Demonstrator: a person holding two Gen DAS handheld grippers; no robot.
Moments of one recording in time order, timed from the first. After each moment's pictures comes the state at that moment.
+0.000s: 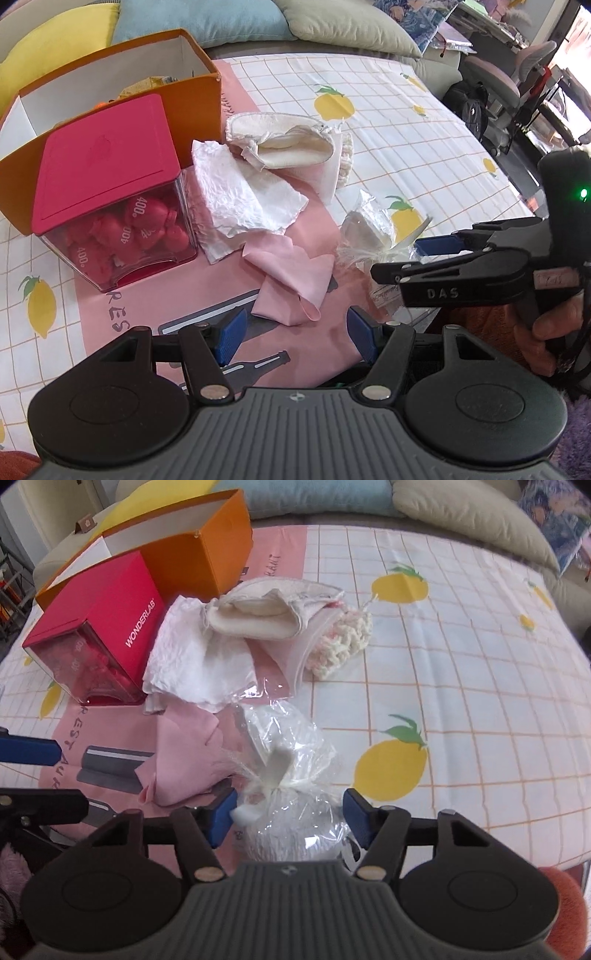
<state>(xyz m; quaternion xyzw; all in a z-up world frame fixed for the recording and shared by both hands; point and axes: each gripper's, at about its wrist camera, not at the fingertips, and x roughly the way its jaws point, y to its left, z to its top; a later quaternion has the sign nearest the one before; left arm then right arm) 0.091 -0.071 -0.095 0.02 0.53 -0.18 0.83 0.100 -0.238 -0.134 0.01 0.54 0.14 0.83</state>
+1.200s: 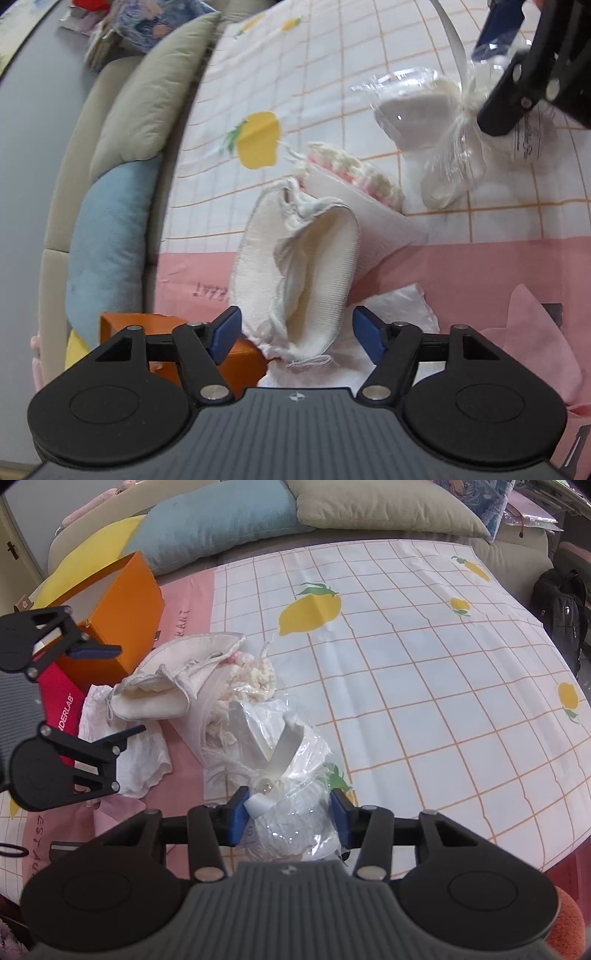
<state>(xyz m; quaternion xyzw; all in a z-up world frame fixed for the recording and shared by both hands) 0.186 -0.179 -0.179 0.58 0.31 -0.28 0.70 0.137 -0.287 -0.137 0.09 0.51 0.04 0.85</state>
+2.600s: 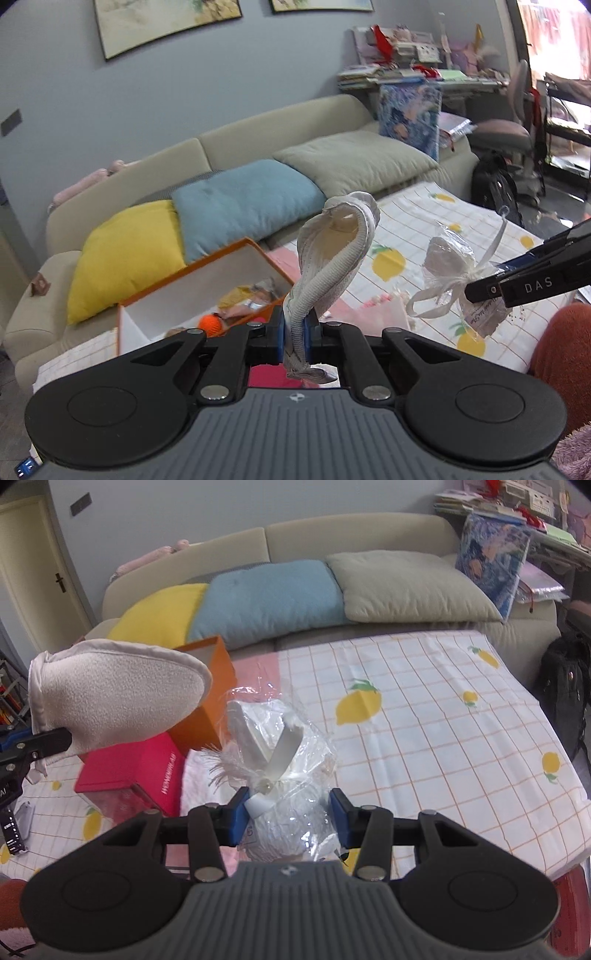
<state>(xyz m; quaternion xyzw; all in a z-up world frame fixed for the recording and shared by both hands) 0.079 -0.066 0.020 0.17 0.27 -0.13 0.94 0.080 -0.259 -0.014 0.09 0.40 0.10 0.91</state>
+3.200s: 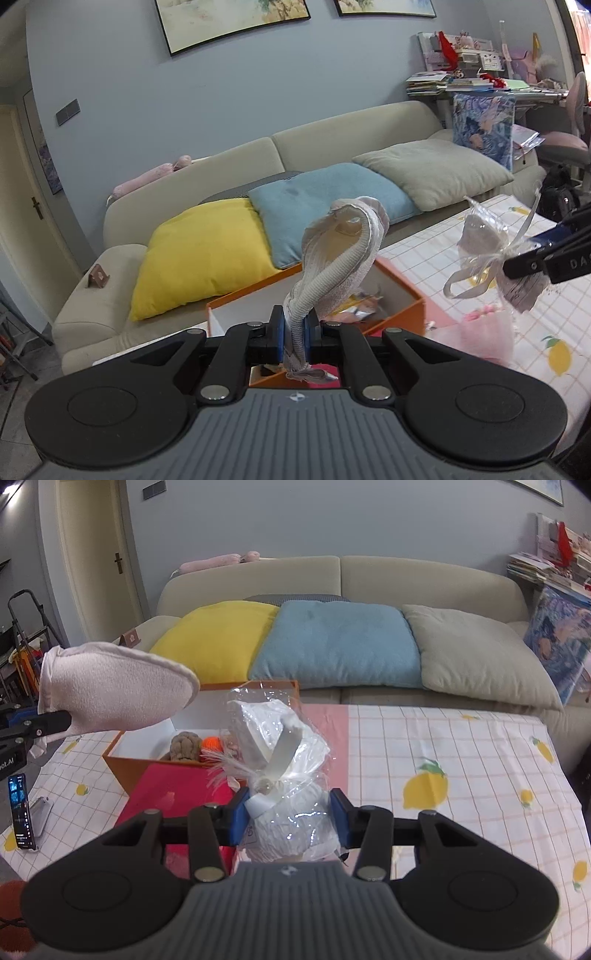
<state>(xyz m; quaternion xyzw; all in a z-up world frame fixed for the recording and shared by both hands) 0.129 0.016 0.022 0.17 0.26 -0.04 0.95 0.151 -0.181 0.019 0.01 0.35 0.18 0.92</state>
